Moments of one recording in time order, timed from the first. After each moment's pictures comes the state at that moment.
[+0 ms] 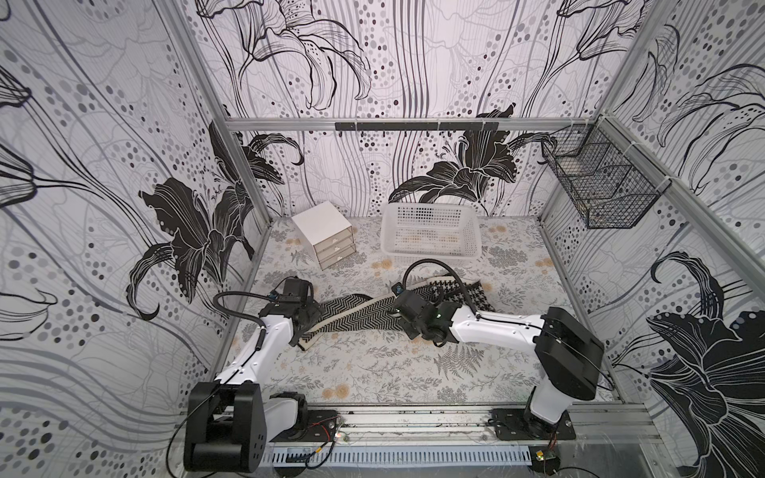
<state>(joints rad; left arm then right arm) -0.02 1.19 0.66 -0.65 -0.13 -0.95 1.00 1.67 1.05 -0.39 0.41 0.22</state>
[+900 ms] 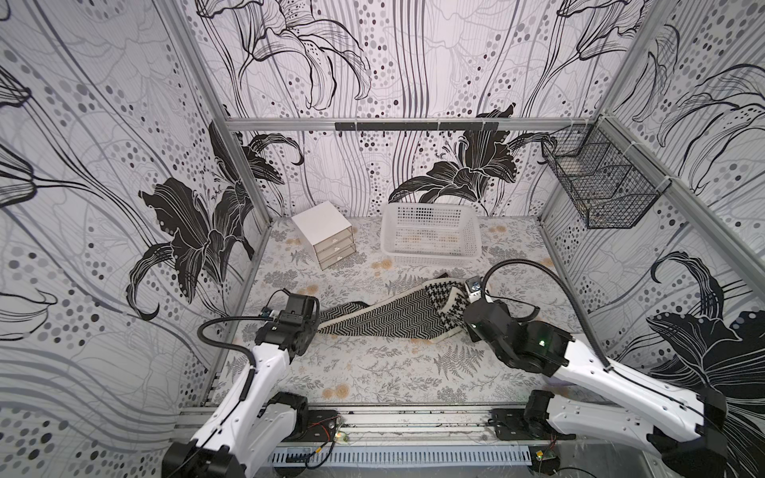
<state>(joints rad) -0.16 0.88 0.63 -0.81 -0.27 -1.26 1.00 0.94 0.92 -0.81 0.71 0.33</state>
